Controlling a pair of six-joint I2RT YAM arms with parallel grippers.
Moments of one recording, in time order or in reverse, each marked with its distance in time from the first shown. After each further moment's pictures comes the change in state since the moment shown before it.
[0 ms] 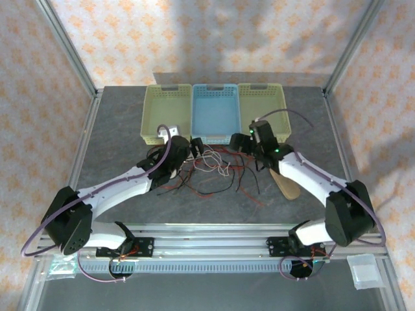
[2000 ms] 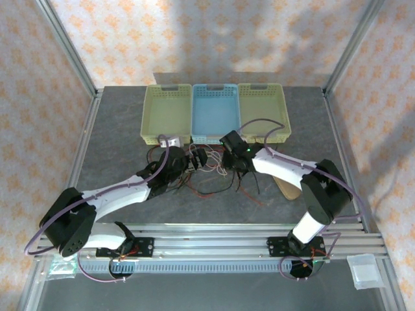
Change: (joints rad) left arm 0.000 -0.025 -0.184 0.216 0.215 -0.078; right arm 0.188 0.222 0.139 -0.237 0.054 0.194
